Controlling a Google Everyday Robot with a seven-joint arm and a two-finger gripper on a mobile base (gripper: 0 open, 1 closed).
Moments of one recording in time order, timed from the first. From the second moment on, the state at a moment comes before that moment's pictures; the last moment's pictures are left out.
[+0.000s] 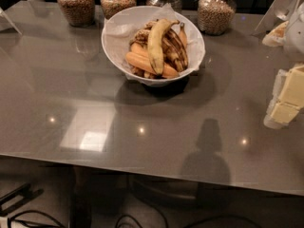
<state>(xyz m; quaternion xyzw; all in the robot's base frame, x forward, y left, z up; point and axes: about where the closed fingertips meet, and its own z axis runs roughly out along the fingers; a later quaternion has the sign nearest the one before) 0.438 -0.217 0.976 -0.60 0.78 -0.03 0.16</state>
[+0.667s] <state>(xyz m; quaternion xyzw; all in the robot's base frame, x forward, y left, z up) 0.459 -0.195 0.970 -0.58 0.79 -0.02 0.18</state>
